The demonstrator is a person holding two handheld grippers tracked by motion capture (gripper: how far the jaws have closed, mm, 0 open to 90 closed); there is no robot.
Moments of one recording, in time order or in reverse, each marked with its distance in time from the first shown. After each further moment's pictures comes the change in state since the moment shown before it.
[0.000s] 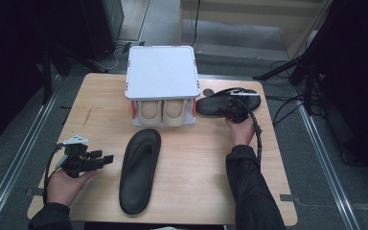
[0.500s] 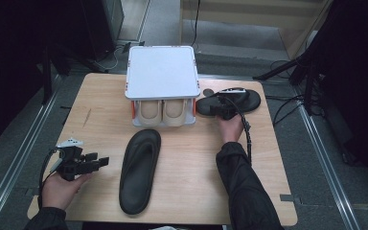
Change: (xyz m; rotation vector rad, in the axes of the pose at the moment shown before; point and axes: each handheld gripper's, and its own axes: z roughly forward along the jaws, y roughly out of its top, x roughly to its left) left arm 0.006 -0.008 -0.008 -0.005 0.020 -0.028; right arm 0.018 0.007 0.034 0.022 -0.033 -0.020
